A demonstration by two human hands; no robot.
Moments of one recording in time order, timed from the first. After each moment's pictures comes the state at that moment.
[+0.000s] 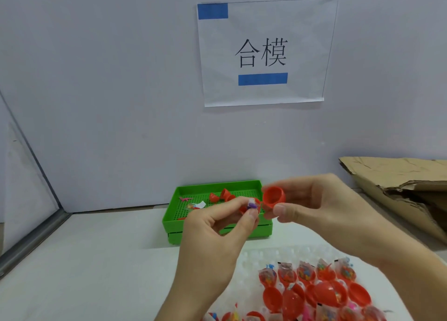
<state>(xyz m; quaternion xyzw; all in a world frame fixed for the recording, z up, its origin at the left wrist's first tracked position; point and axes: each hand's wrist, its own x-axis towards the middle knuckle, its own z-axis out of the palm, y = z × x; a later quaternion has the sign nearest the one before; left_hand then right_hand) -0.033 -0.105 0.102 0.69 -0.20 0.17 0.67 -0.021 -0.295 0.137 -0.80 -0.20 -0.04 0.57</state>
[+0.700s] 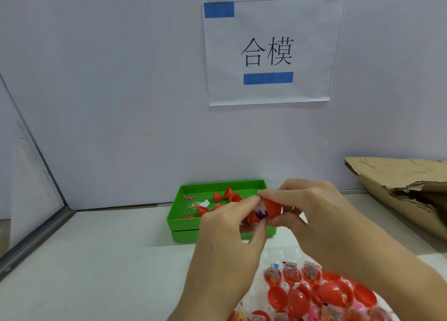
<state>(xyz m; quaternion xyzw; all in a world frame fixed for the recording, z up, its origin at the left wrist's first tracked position) -0.040 -0.109 0.108 0.82 -0.23 0.29 0.43 -0.030 -0.275 0.137 -0.91 -0.26 -0.20 0.25</state>
